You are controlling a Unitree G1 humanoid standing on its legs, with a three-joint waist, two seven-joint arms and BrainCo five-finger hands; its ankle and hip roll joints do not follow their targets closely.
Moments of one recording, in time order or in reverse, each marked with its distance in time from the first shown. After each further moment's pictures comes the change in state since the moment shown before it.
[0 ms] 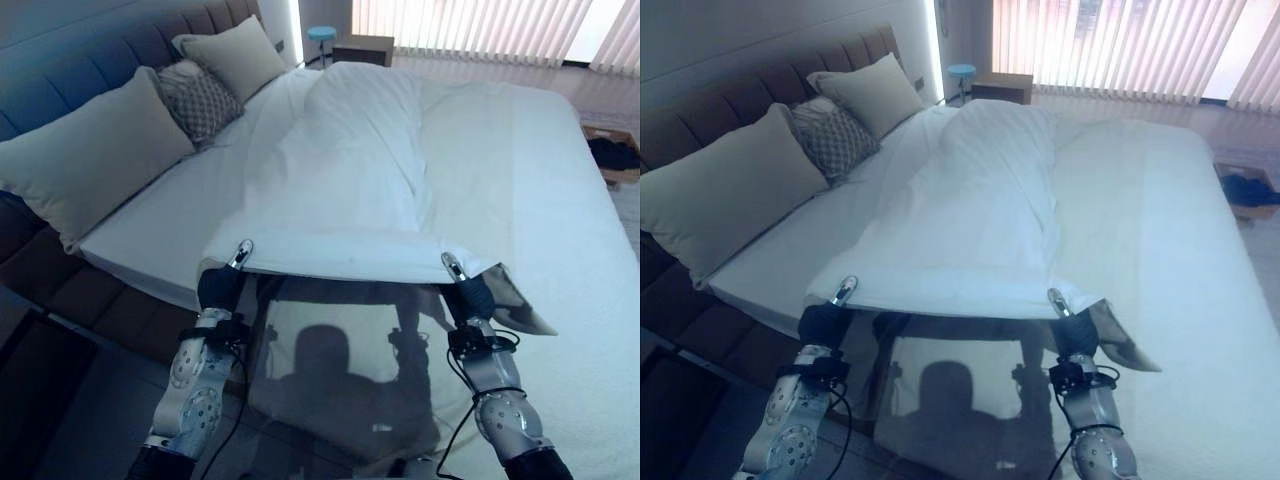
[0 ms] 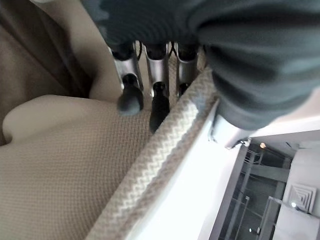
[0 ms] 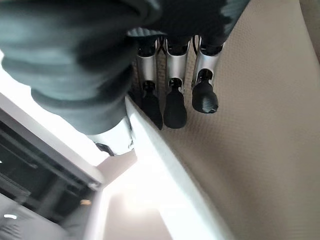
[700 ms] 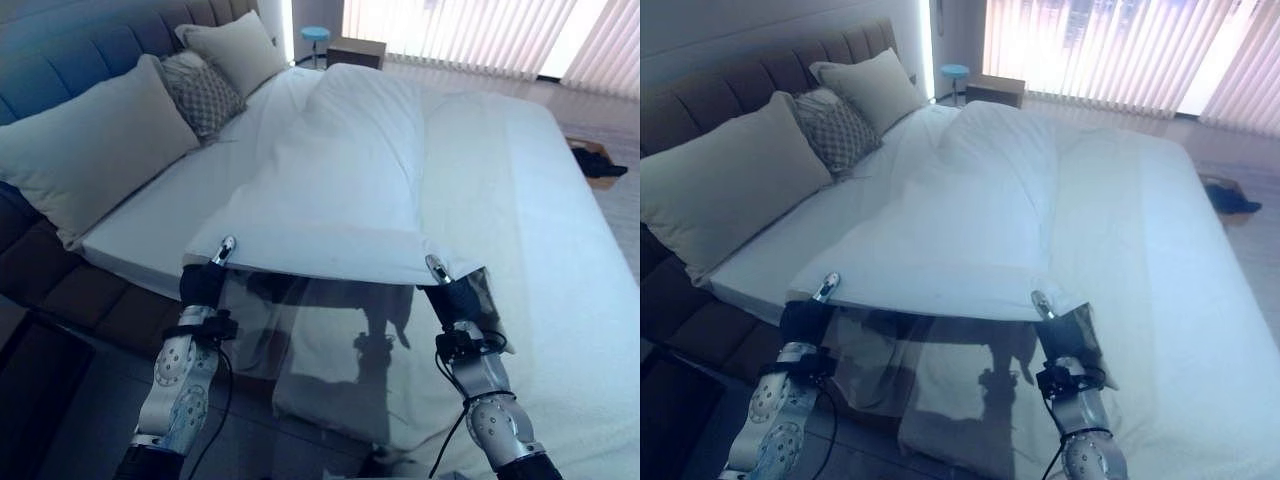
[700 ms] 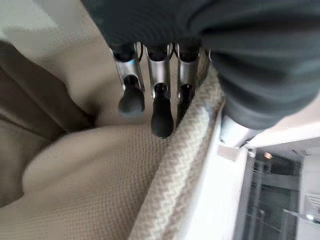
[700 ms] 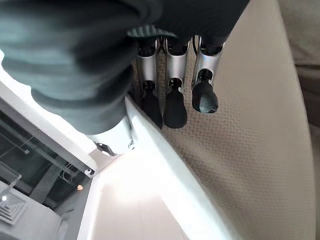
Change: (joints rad) left arm 0.099 0.004 0.100 -0.005 0.082 0.011 0.042; right arm -0.059 0.048 0.064 0.007 -0.027 0.023 0.017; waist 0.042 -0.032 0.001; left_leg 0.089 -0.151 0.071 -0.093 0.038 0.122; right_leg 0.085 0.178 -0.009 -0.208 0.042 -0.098
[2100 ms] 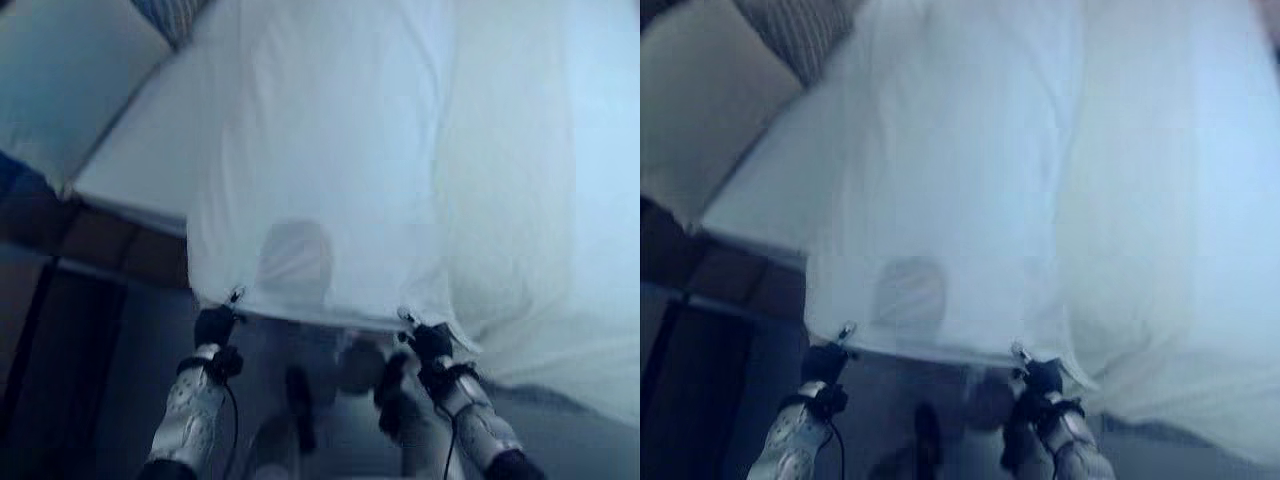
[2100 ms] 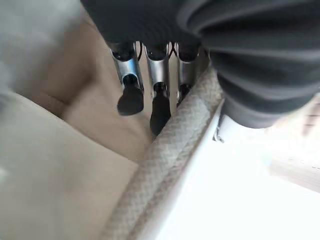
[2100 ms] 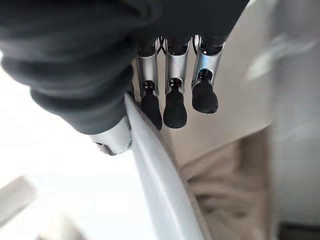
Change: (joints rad) left arm -0.211 0.000 -0.079 0.497 -0.007 -0.006 -0.023; right arm -0.241 0.007 0.070 0.593 -0.103 0.080 -0.018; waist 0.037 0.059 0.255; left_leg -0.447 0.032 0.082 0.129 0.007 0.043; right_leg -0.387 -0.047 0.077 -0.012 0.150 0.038
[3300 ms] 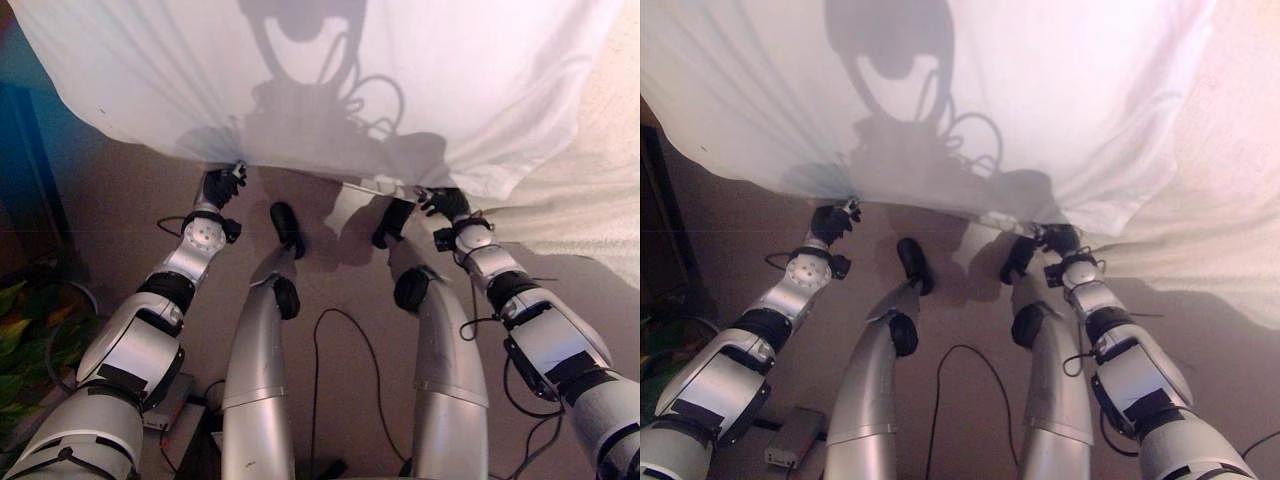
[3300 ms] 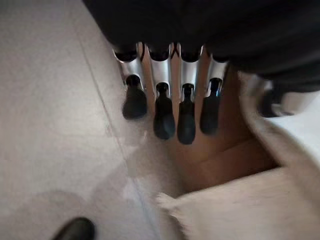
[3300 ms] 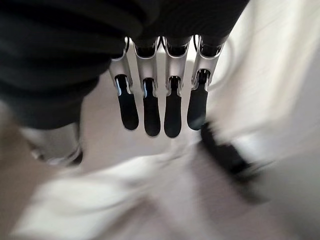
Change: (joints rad) left arm -0.804 0.241 -0.381 0.674 0.550 0.081 0.252; right arm -0.702 -0.234 0.193 0.668 -0.485 0.023 -0.138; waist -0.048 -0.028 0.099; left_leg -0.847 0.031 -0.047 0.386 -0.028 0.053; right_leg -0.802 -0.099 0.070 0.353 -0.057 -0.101
